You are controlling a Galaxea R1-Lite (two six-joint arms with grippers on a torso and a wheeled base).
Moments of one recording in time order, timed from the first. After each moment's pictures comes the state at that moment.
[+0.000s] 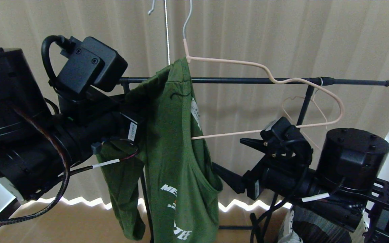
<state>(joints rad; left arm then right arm) -0.66 1.45 -0.83 -0.62 0.28 0.43 0.74 1.69 -0.59 -0.93 -0.03 -0.08</state>
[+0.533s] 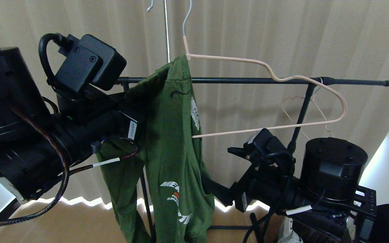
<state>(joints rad) -0.66 1.45 -0.82 -0.63 0.29 0.43 0.80 1.74 -0.59 -0.94 -0.04 -0.08</state>
